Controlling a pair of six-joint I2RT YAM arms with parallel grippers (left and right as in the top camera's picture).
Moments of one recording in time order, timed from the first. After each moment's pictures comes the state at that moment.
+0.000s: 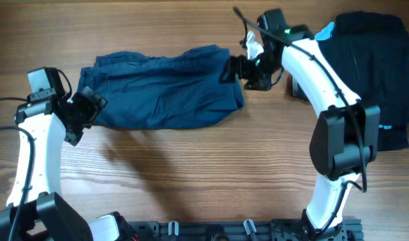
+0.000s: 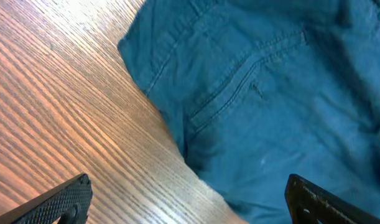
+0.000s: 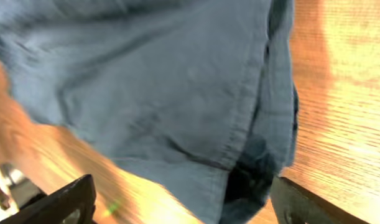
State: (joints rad) left arm 0.32 1.47 1.05 -0.83 0.13 -0.60; right arm 0.25 2.07 1.68 -1.02 -0.51 0.24
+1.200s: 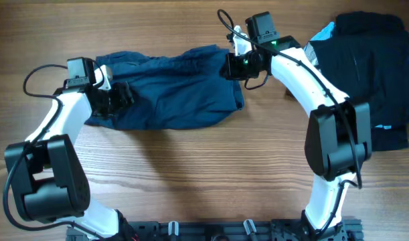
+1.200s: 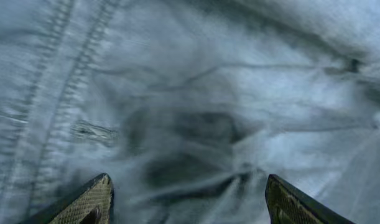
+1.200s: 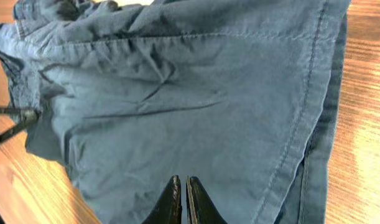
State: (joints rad) left arm 0.16 1.77 1.05 -0.51 0.35 -0.30; right arm 0.30 2.08 1.62 -0.69 -0.50 0.20
